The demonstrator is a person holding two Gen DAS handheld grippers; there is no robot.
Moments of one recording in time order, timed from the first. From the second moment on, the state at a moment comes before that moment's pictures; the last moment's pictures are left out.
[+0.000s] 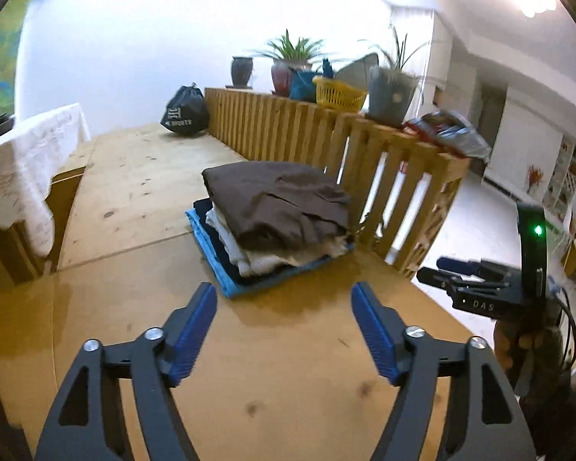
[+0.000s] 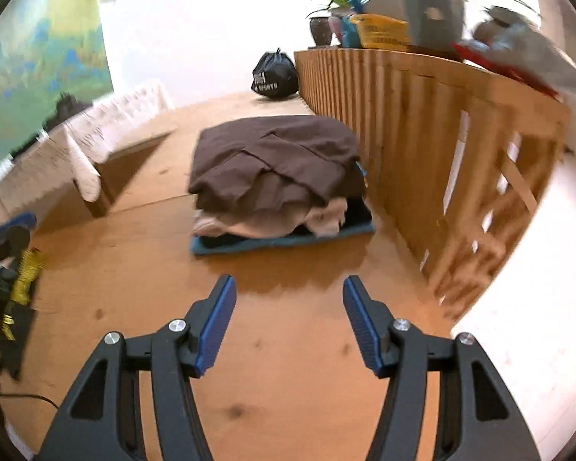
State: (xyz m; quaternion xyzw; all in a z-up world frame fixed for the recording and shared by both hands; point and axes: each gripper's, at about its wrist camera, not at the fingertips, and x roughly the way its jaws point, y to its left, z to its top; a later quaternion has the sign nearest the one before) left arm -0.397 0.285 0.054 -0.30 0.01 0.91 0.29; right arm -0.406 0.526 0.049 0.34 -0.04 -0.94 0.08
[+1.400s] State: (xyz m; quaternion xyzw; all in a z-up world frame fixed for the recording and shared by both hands) left arm -0.133 0.243 0.036 -0.27 0.02 0.94 0.20; right arm -0.147 0.463 0.069 0.25 0.05 -0.97 0.02
